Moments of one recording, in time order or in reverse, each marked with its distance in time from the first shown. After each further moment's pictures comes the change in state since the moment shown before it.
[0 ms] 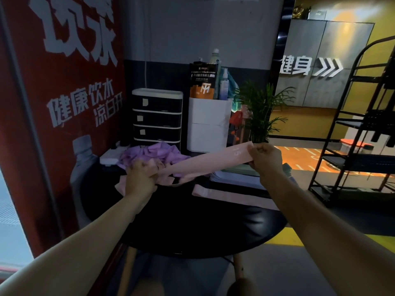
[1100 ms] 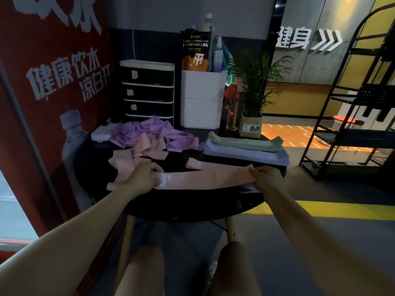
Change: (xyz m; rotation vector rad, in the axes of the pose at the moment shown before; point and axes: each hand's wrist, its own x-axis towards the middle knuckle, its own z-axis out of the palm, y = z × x) left_hand -0.020 -0.055 0.018 0.224 -0.480 0.099; right_hand -0.035 0.110 -0.051 -0.387 0.006 0.158
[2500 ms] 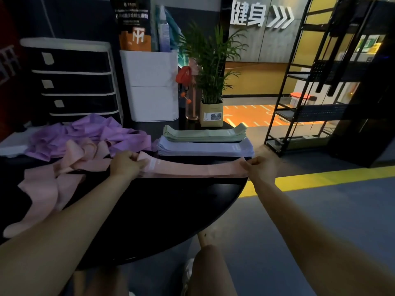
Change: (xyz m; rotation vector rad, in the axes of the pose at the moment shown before) left_hand 0.107 0.060 0.081 -0.209 0.172 -0.187; right_hand 0.069 0.039 -0.047 0.018 0.204 0.121
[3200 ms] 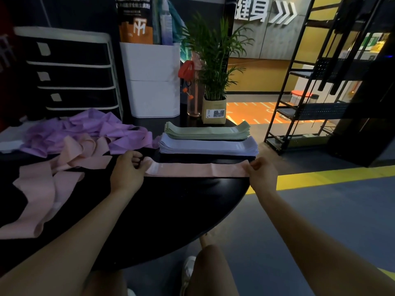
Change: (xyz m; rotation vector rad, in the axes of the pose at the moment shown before) left_hand -0.016 -0.020 0.013 -0.019 0.099 0.124; right_hand -0.004 0.017 0.009 -0.135 0.027 -0.088
